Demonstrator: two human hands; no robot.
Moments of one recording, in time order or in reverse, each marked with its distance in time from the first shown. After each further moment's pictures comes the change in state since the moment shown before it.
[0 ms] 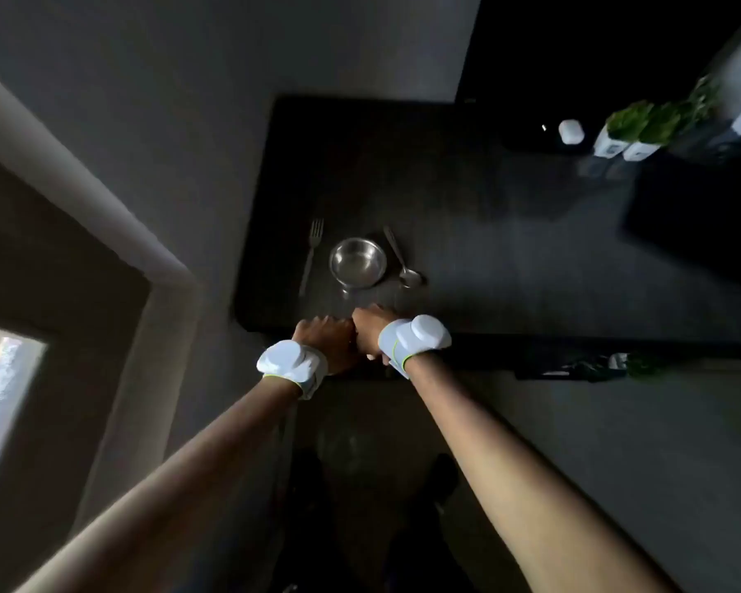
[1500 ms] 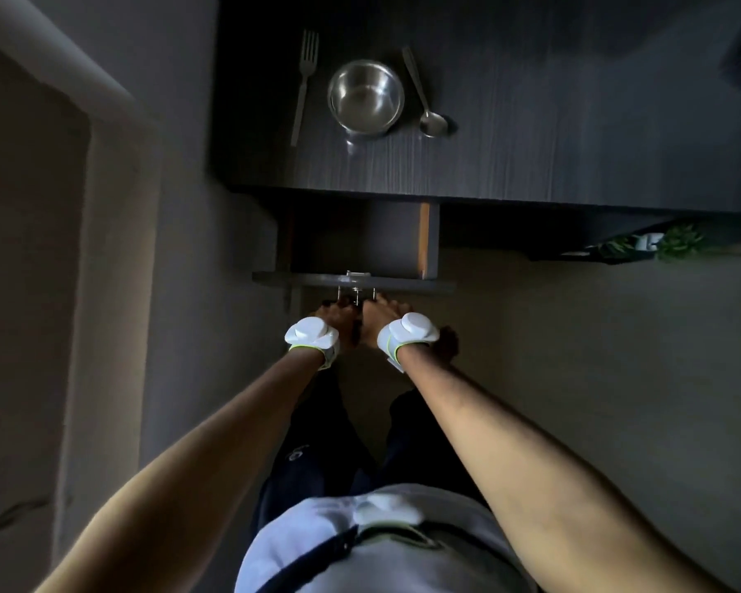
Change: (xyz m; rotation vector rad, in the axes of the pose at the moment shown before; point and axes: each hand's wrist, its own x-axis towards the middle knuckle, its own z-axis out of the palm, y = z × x) left_hand -0.032 0.015 0.173 -0.140 -0.379 0.010; right_hand -0.008 0.009 0.200 0.109 -0.199 0.182
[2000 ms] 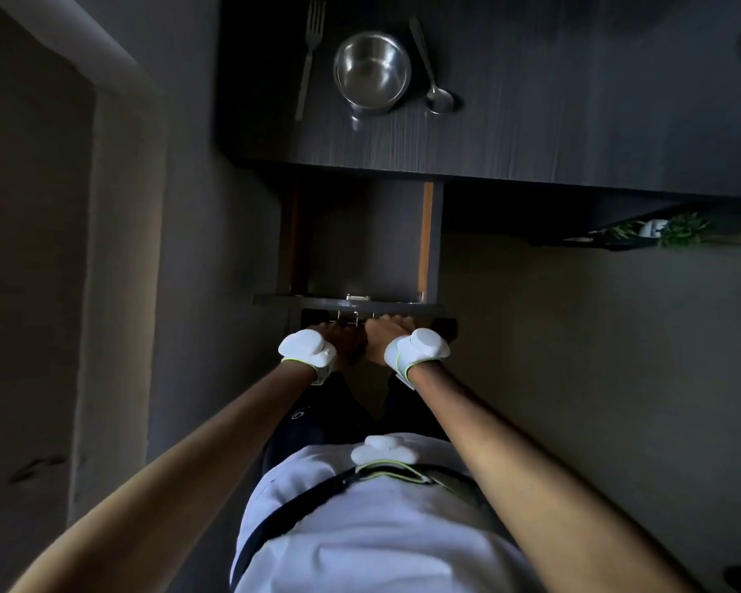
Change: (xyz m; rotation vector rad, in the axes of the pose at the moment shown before) left_hand -0.040 0.005 0.023 -0.043 -0.166 -0.058; right_hand -0.055 0.000 0.003 -0.126 -0.153 -0.049
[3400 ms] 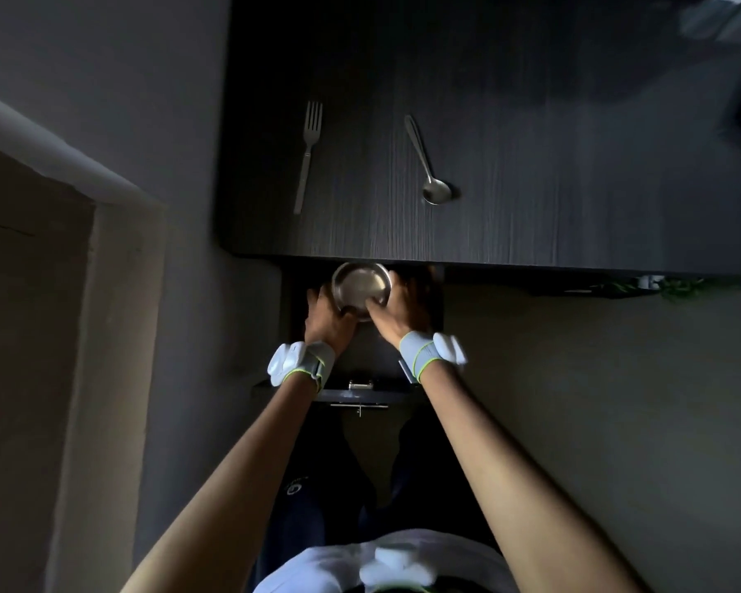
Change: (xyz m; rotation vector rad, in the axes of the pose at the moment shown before) left_hand 0.042 -0.005 -0.128 -0.953 0.466 -0.135; right_hand 0.068 0.016 -0.115 0.648 0.475 0.179
